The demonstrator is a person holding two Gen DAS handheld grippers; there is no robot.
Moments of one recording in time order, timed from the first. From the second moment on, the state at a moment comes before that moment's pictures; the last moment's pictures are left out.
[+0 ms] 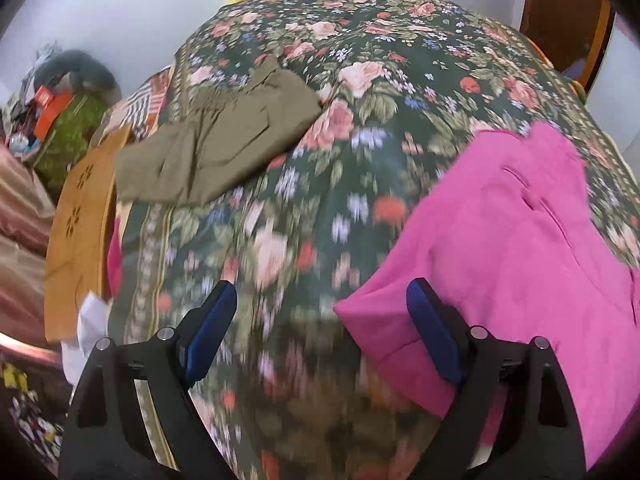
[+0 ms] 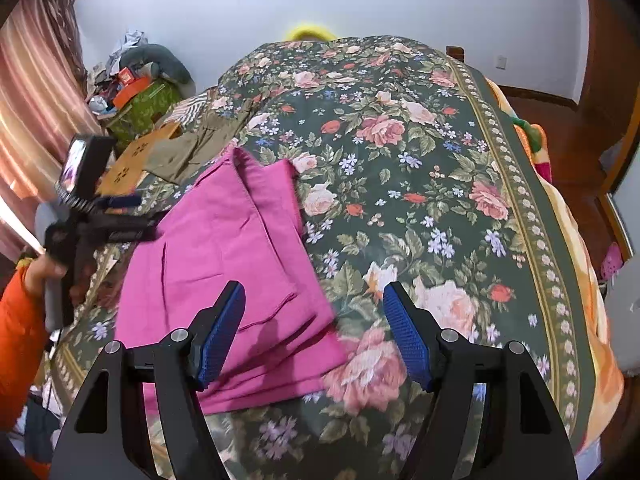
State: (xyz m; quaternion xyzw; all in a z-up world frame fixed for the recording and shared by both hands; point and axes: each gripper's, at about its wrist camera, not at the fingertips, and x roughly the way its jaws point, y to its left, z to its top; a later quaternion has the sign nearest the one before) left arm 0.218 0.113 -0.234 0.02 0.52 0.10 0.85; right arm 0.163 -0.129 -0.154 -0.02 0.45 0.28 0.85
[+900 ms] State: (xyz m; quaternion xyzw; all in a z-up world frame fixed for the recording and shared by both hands) left arm 0.108 0.144 -0.230 -0.07 0.52 0.12 0.84; right arm 0.130 -0.145 -0.194 -0.03 0.47 0.24 0.85
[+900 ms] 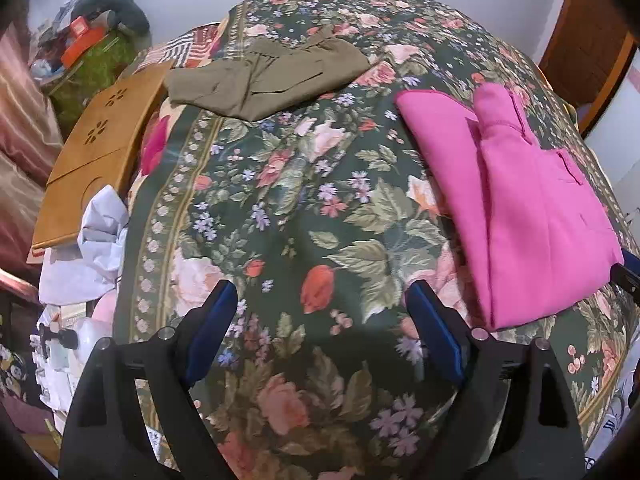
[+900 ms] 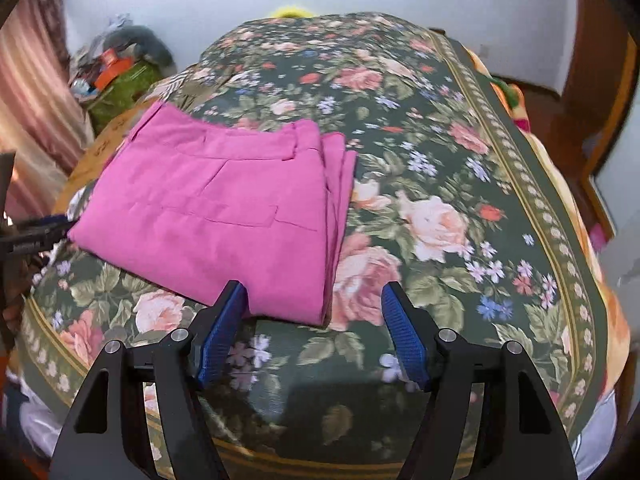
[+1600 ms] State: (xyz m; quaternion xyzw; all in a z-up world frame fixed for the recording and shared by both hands) left arm 0.182 0.083 -0.199 -0.04 0.48 0.03 0.87; right arm 0.178 -0.134 -0.190 0.00 0.49 0.26 0.83
